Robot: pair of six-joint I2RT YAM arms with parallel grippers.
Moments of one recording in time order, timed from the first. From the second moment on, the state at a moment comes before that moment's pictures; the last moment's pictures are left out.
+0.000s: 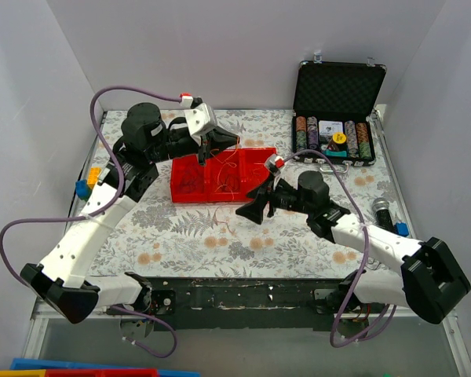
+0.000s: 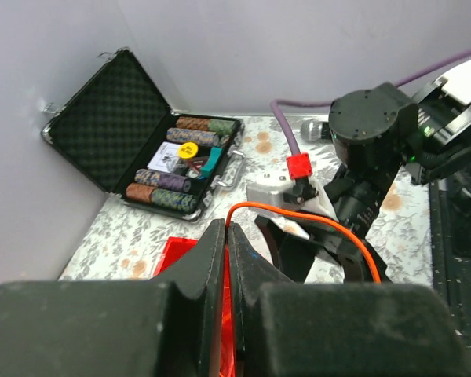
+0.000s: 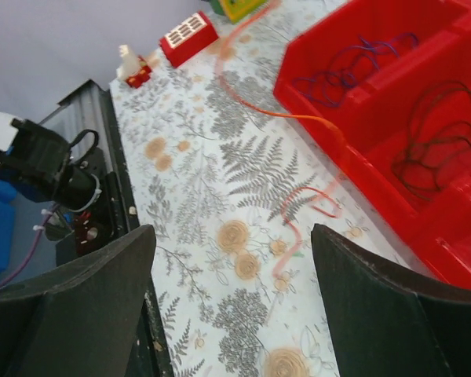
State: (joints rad) left arm -0.55 1.24 1.47 -0.26 0.71 0.26; right arm 0.67 1.21 0.66 0.34 -0.57 0.31
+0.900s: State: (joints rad) left arm -0.60 1.23 1.51 -0.24 0.75 0.21; right arm 0.91 1.60 0.60 0.81 -0.02 0.12
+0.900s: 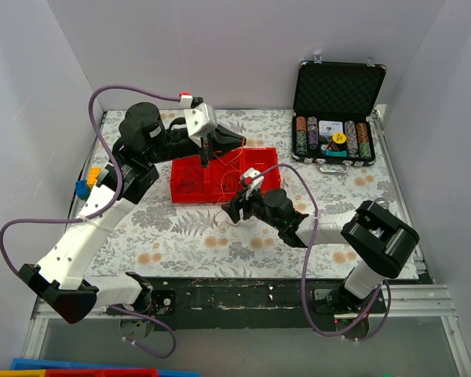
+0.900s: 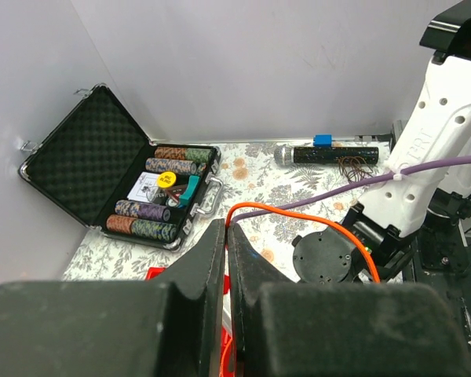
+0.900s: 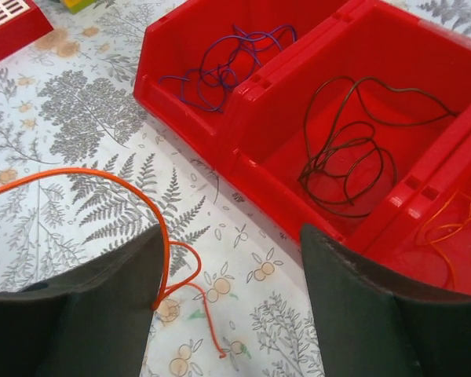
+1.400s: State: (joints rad) left arm -0.61 1.11 1.32 -0.12 0.65 0.23; right arm 0.76 1.35 0.61 0.75 0.06 0.20
